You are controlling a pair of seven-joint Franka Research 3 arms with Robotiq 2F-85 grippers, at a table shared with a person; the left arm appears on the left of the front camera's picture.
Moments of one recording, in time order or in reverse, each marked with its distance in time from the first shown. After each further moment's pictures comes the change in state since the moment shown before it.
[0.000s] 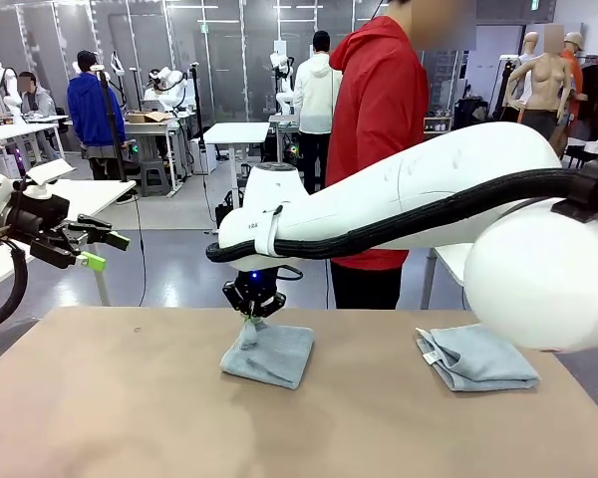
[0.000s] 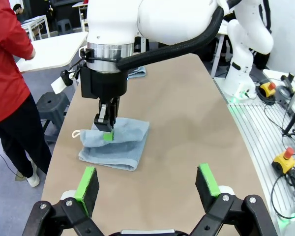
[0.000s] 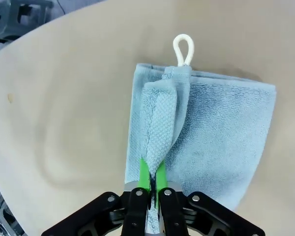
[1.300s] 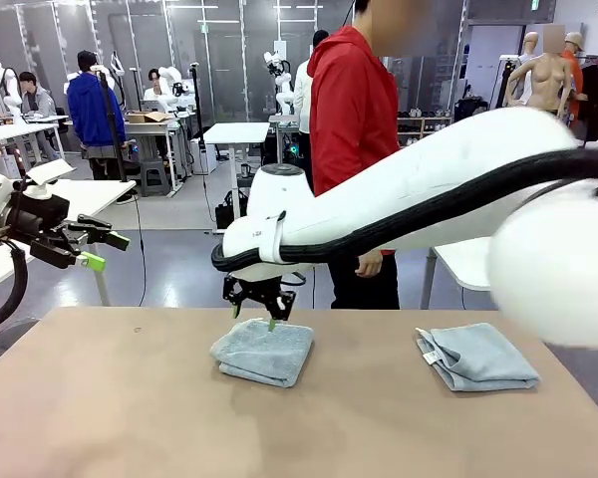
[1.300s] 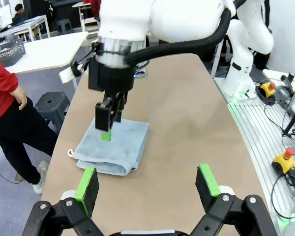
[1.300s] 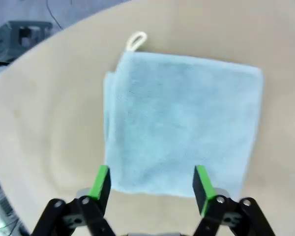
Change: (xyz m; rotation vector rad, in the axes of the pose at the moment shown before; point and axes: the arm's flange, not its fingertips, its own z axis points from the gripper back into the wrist) left arm 0.000 0.000 0.000 0.000 0.000 0.000; right arm -0.017 -0.016 0.014 0.022 -0.058 -0.110
